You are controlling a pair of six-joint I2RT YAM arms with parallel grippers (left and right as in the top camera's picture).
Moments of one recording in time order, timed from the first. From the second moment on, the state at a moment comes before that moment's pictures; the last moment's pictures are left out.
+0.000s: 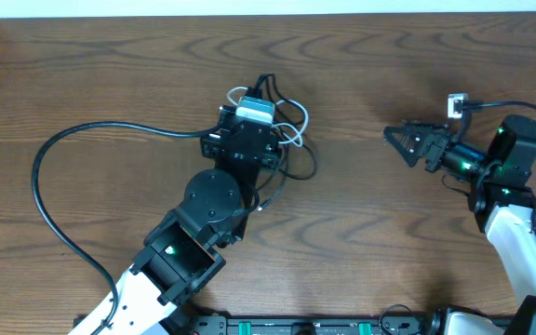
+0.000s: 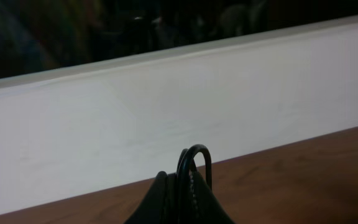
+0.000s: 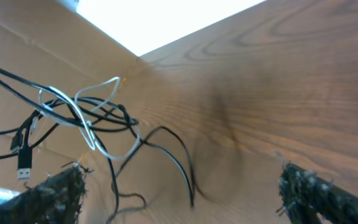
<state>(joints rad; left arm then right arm) -0.78 1.00 0.91 0.12 -0.53 0.10 -0.18 1.34 0.67 0.19 -1.06 0.42</state>
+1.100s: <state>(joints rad) -0.78 1.06 0.91 0.27 -0.20 -0.06 0.18 1.35 0.66 -0.04 -0.18 0.77</state>
